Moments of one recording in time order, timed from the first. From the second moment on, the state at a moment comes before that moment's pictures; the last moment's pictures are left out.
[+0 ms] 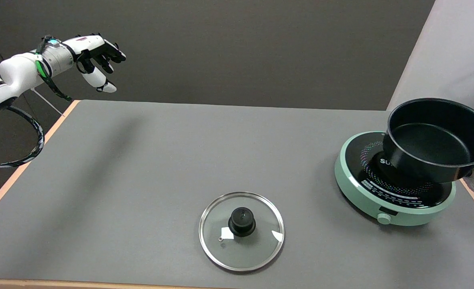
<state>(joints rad) -1.02 -1.03 -0.83 1.88 -1.39 -0.53 2.19</state>
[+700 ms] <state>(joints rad) -0.99 -0.97 -0.94 1.88 -1.56 -0.68 2.18</state>
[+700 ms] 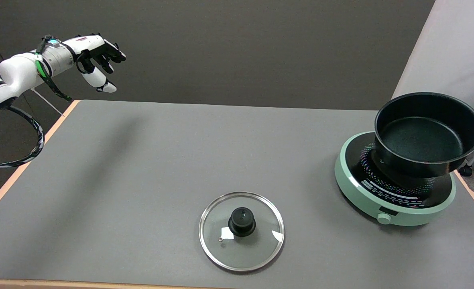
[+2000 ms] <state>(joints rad) -1.04 -0.90 -1.20 1.88 -1.69 -1.08 2.20</state>
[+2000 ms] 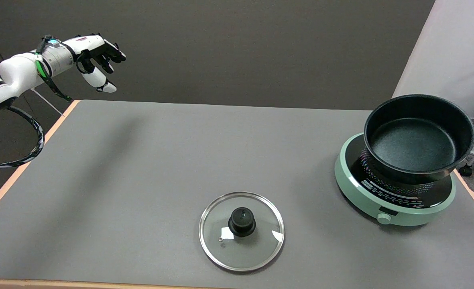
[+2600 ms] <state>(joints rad) -1.02 -0.84 -1.20 1.88 -1.58 -1.05 2.24</state>
